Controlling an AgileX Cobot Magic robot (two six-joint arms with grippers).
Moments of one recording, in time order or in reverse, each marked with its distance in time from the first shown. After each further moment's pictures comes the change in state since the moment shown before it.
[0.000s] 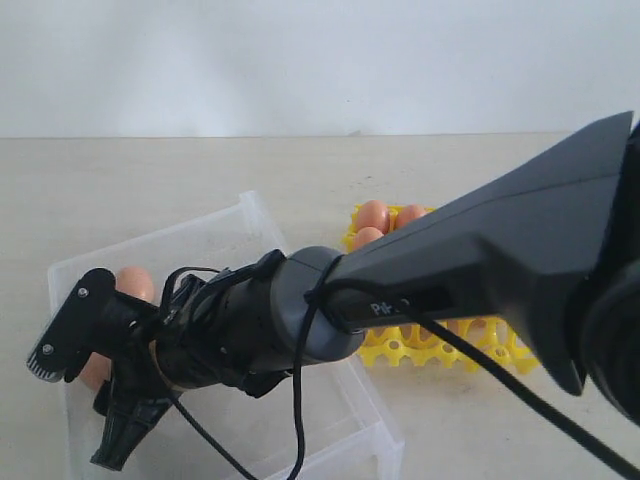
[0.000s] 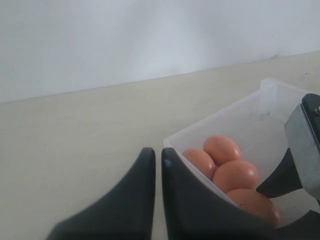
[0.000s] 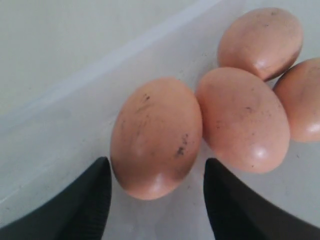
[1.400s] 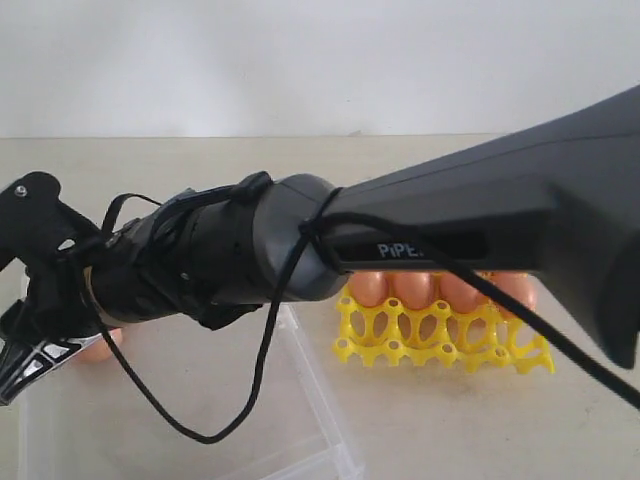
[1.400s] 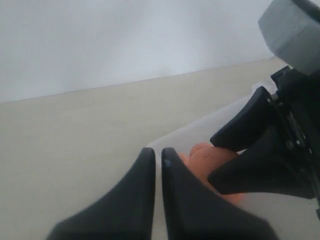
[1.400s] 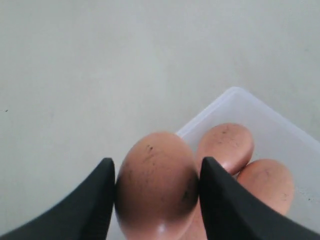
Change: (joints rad) left arm 0.000 0.000 0.000 0.000 0.000 0.000; right arm 0.000 -0.061 -0.163 -0.002 -0.122 0.195
